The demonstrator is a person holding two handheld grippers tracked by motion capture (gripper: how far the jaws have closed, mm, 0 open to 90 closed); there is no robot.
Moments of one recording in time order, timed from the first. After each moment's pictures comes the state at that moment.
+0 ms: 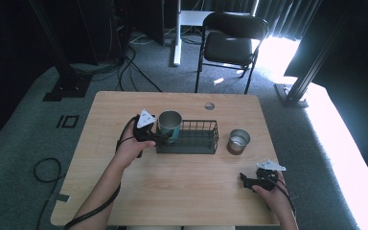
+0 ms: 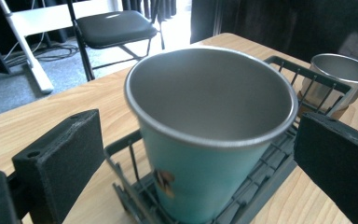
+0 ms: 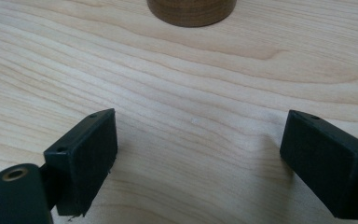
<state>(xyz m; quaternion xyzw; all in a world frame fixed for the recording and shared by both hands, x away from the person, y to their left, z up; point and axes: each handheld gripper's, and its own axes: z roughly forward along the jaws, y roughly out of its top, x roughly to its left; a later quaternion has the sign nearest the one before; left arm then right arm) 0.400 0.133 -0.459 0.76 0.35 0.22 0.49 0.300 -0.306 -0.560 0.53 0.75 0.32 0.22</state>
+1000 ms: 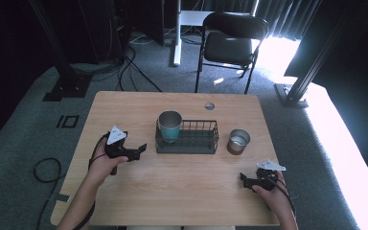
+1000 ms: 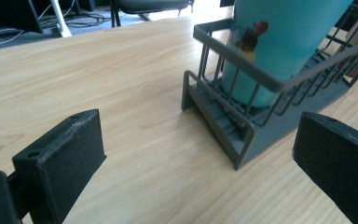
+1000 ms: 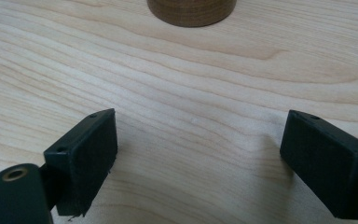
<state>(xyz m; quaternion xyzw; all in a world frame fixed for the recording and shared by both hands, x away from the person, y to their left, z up) 0.361 0.218 -0.501 0.75 0.41 0.22 0.46 0.300 -0.306 -0.560 0.53 0.75 0.32 0.22</state>
